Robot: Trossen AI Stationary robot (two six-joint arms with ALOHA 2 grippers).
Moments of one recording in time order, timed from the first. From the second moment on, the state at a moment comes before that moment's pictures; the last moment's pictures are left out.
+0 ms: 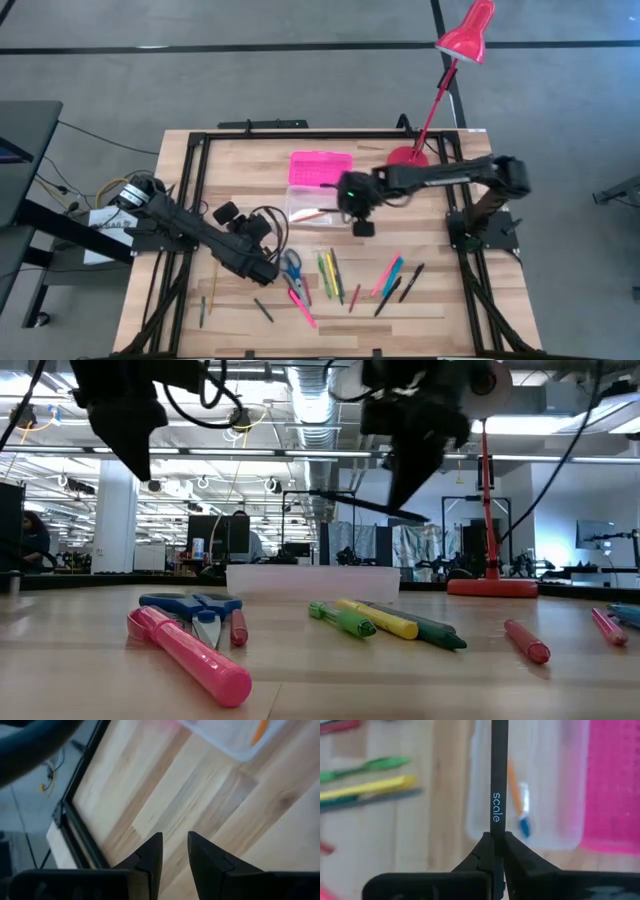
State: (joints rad) left arm -0.48 1.69 1.27 -1.55 -0.63 -1.24; right arm -0.07 1.68 1.28 -0.76 -0.02 -0.16
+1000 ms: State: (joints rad) left arm -0.68 1.69 1.27 -1.57 -0.50 -1.58; right arm -0.19 2.01 1.61 -0.90 -0.03 -0.26
